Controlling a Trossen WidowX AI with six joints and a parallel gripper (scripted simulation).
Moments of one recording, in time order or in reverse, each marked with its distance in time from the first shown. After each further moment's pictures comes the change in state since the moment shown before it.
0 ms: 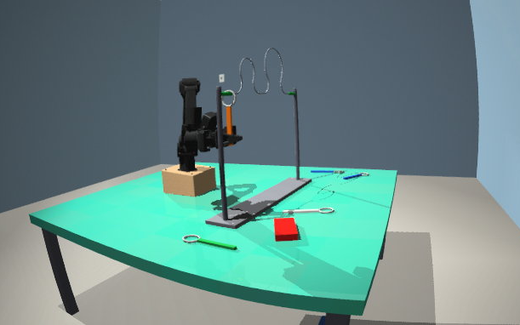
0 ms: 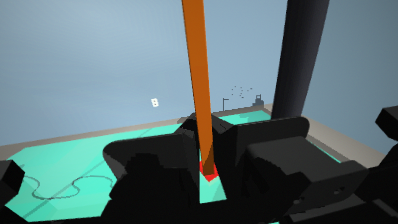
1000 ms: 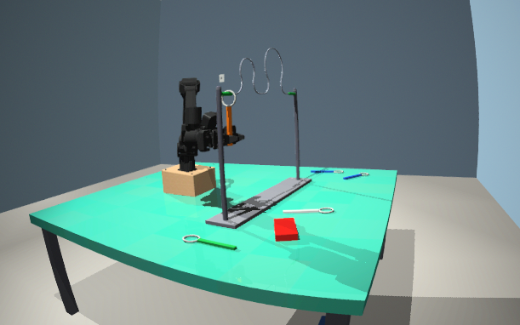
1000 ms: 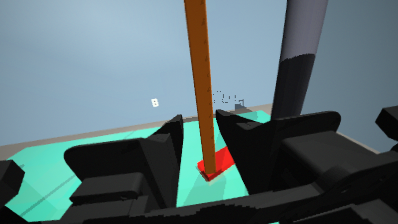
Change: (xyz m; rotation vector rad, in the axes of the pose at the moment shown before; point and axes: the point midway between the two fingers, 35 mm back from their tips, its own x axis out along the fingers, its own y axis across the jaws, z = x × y) arm -0.001 0.001 0.001 0.000 0.000 0.000
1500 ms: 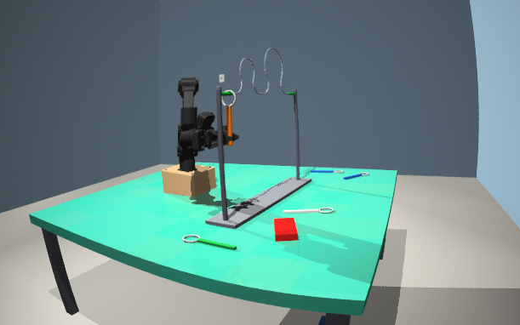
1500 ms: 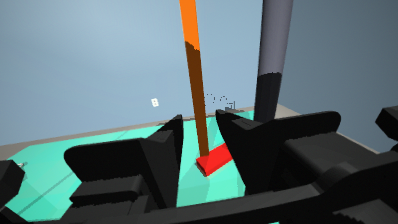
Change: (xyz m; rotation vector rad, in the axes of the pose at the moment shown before) arm -0.018 -0.002 0.000 -0.001 0.000 -0.002
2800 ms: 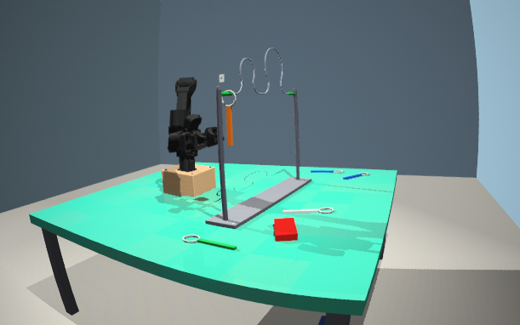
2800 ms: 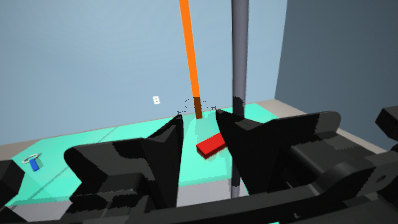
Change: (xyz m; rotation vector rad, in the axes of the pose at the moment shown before) arm -0.055 0.001 -0.008 0.015 0.015 0.000
